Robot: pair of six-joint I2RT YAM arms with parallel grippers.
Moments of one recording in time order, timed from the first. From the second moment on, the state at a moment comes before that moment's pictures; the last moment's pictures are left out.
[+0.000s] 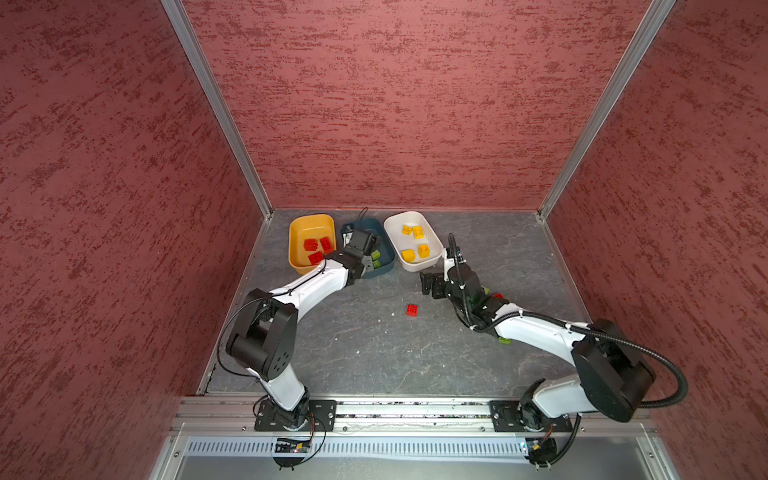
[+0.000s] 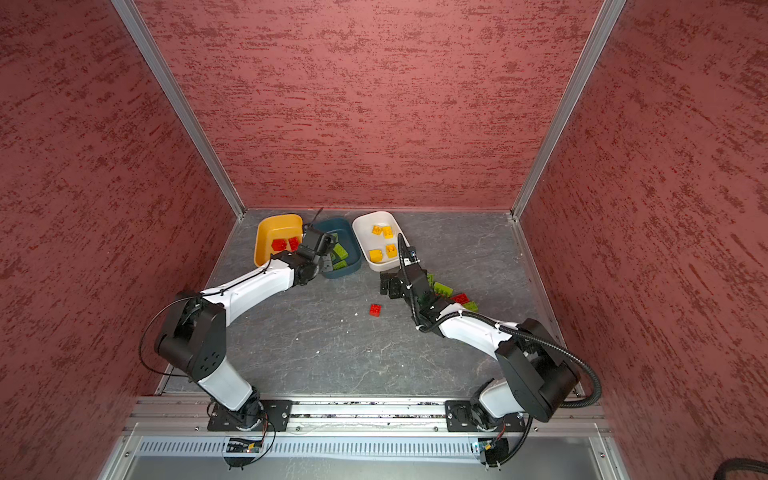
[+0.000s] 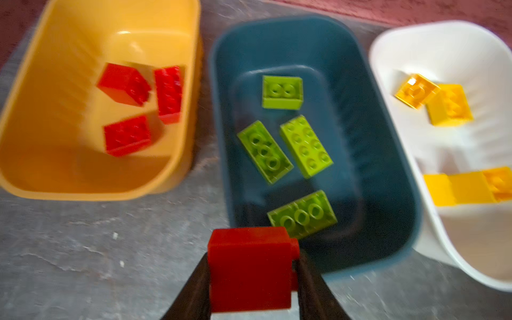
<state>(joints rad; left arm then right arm) -0.40 1.66 1.17 -0.41 -0.43 -0.53 0.66 1.44 0.73 0.23 0.27 0.43</state>
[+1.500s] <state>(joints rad) -0.38 1.62 1.20 -0.39 -0.35 -0.32 0.64 1.28 0.56 0.12 0.48 0.53</state>
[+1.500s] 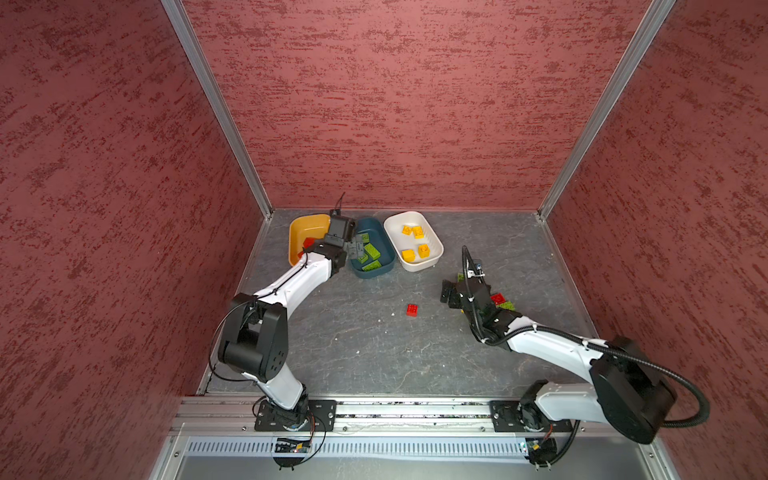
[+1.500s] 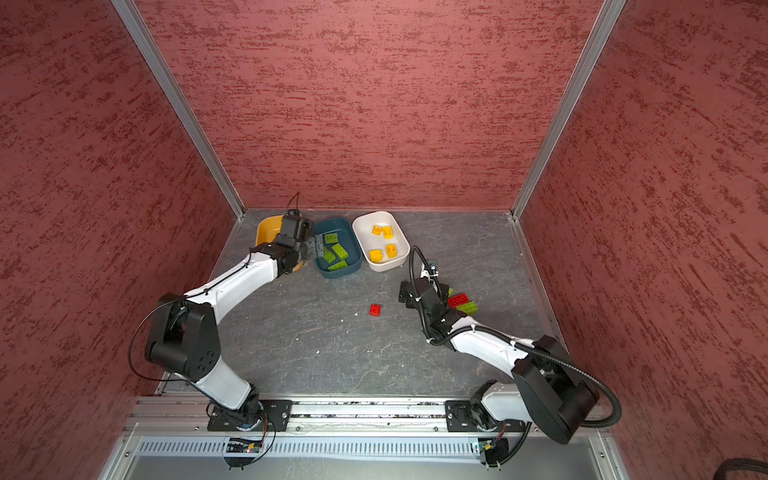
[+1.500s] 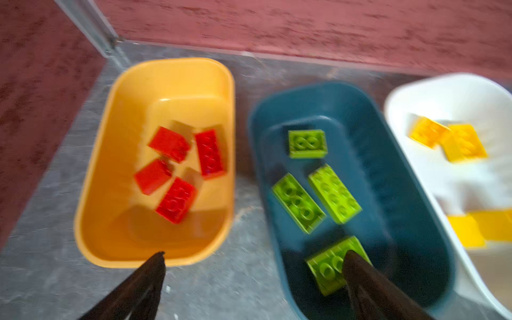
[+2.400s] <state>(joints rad) -0.86 1.99 1.41 -0.71 -0.13 -0.49 0.46 1.08 0.36 0.12 0.39 0.70</state>
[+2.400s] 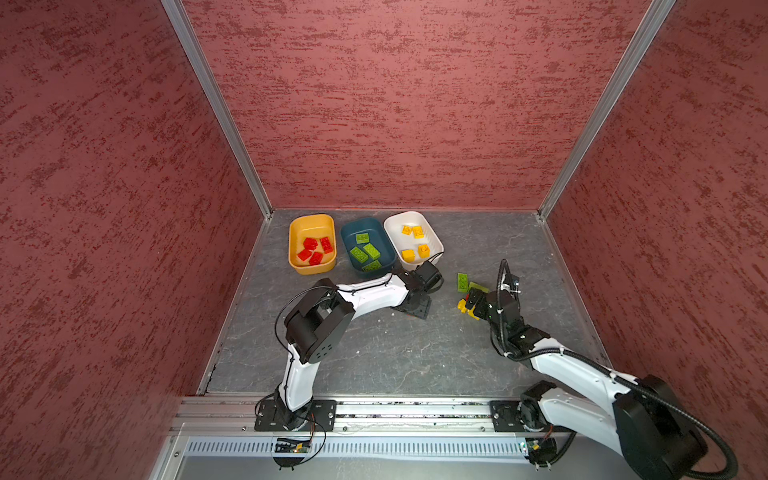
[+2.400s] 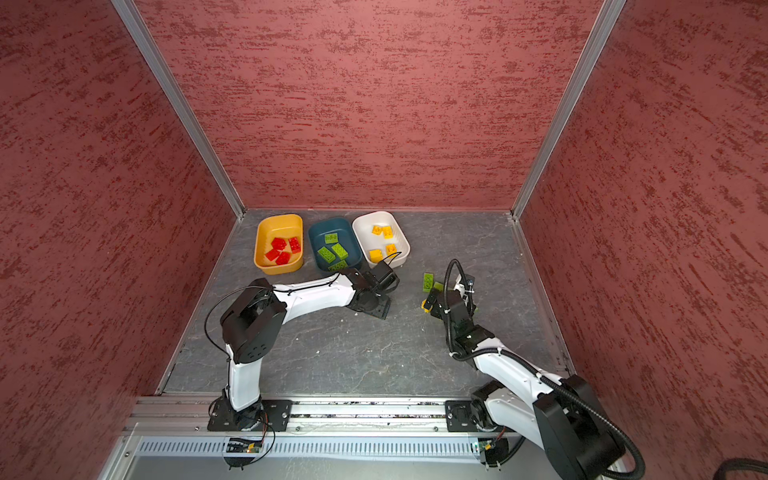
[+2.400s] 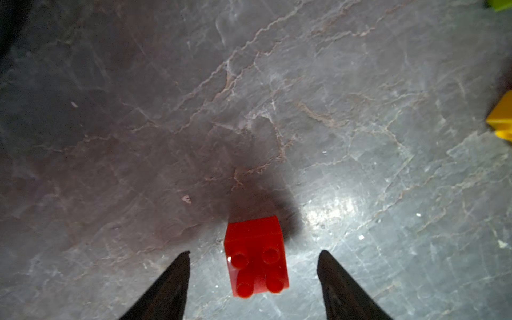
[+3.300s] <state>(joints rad) -0.83 1.90 1.33 -0.66 -0.15 -0.52 0.46 1.15 0.37 0.33 -0.03 0.56</state>
